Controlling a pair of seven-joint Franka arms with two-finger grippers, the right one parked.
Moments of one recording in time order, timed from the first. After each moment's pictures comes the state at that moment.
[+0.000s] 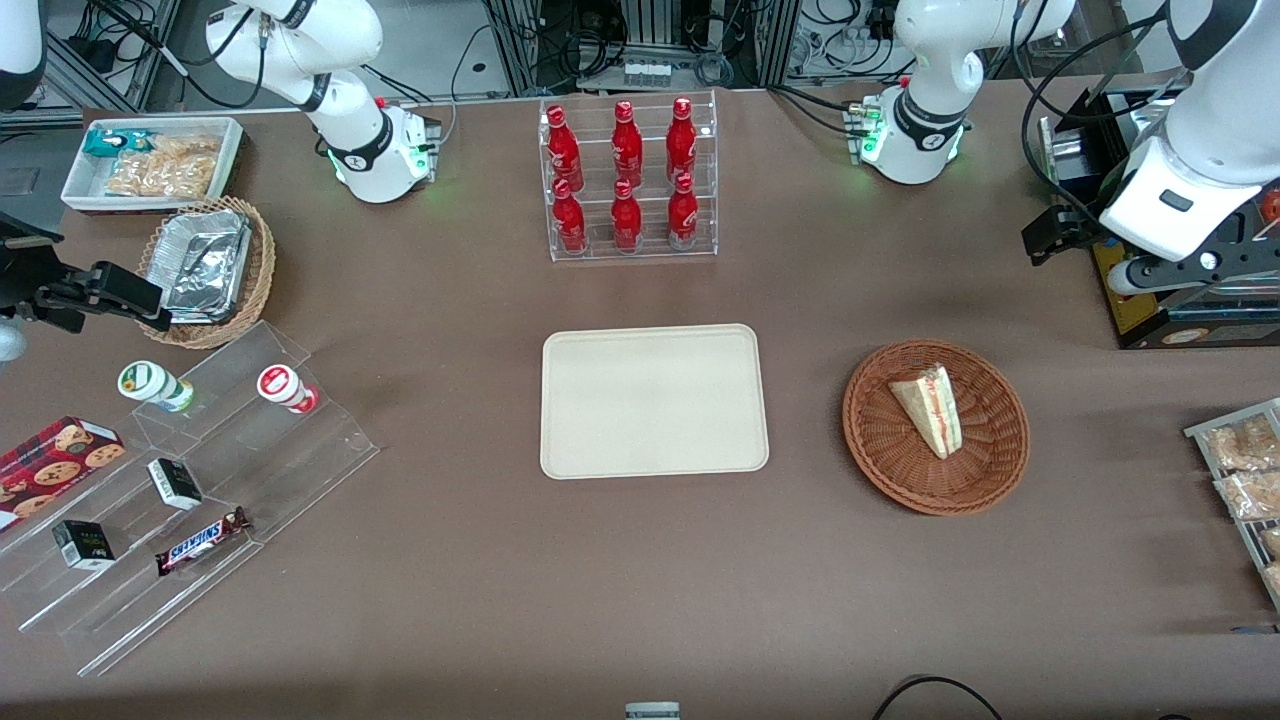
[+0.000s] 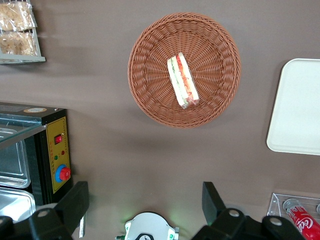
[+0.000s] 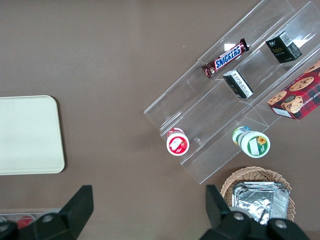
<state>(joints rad) 0.09 -0.06 -0.24 -1.63 0.09 1.42 -0.23</state>
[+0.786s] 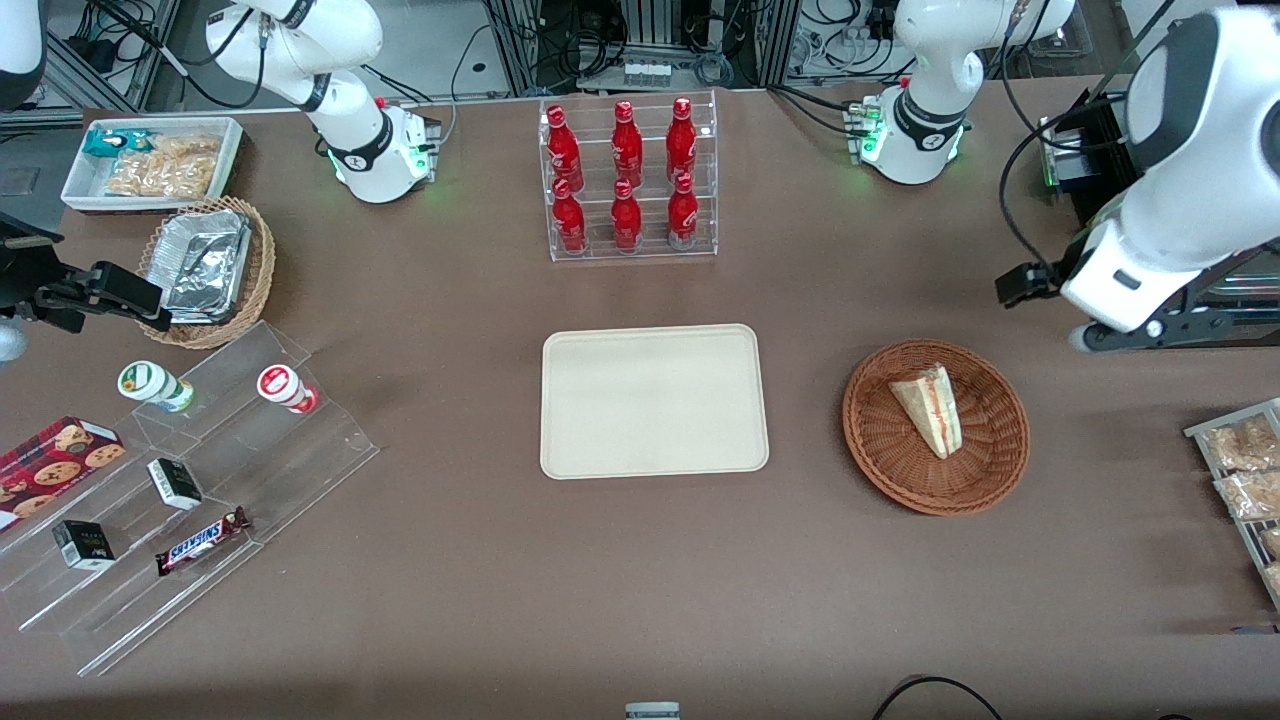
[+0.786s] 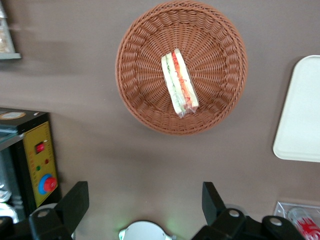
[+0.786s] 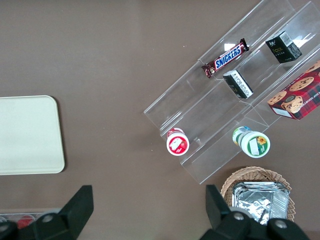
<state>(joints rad) 0.10 0.03 -0.24 -1.77 0.08 1.58 -0.23</state>
